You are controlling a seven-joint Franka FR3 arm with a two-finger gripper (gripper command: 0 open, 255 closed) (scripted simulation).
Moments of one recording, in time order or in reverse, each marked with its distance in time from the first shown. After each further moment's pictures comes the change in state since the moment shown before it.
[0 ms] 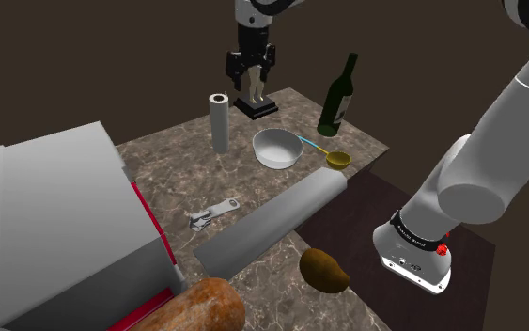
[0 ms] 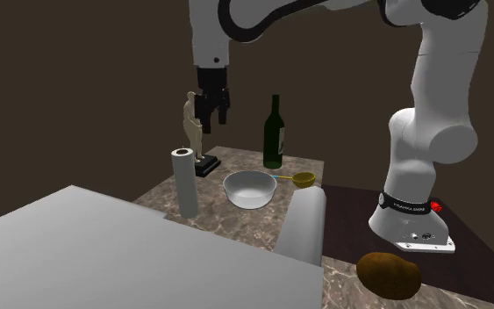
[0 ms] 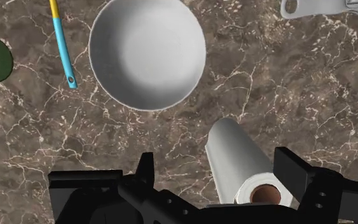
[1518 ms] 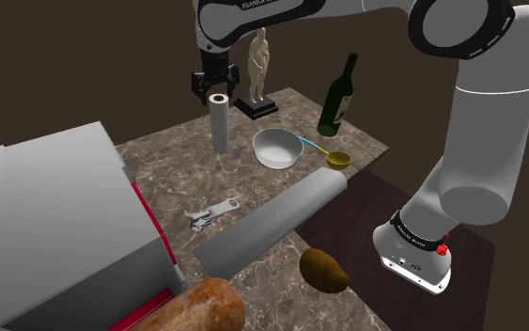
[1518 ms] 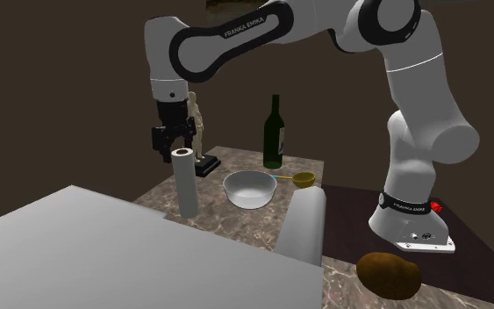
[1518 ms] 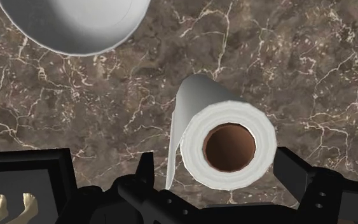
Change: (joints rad) arm 0.046 0.379 0.010 0.323 -0.046 0.056 0.095
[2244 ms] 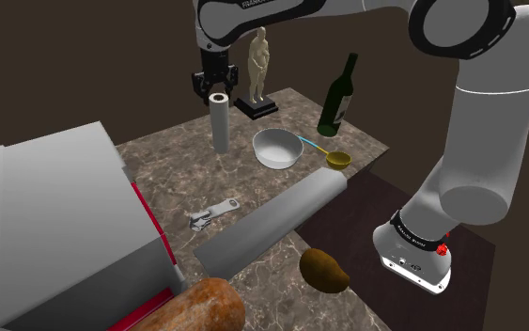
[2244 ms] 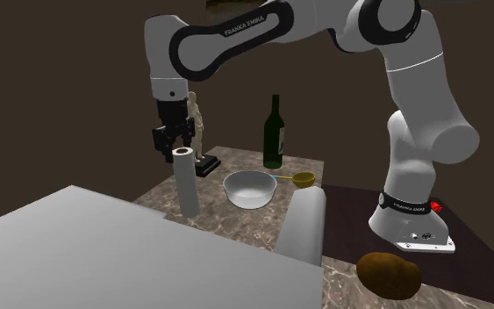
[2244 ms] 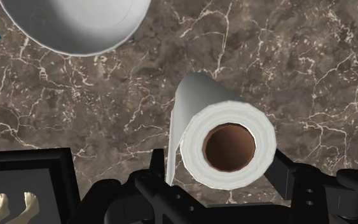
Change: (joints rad) arm 0.000 -0.002 0.000 0.003 0.001 -0.006 -0.001
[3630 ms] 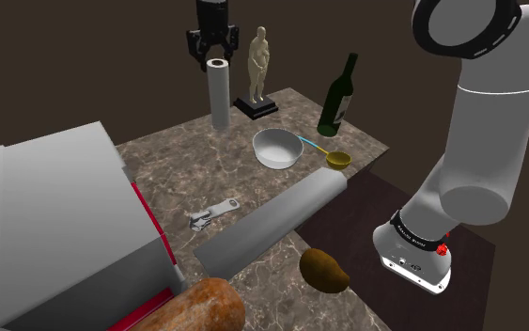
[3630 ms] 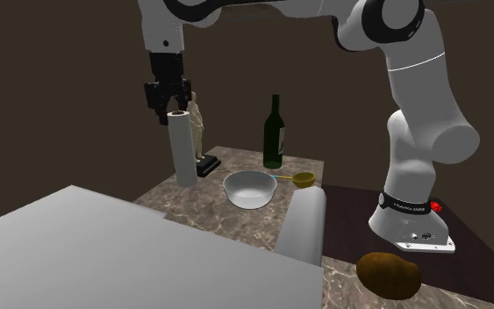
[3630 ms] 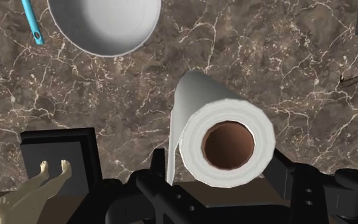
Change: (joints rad) arm 0.009 -0.015 0.004 0.253 0.006 -0.267 -0.012
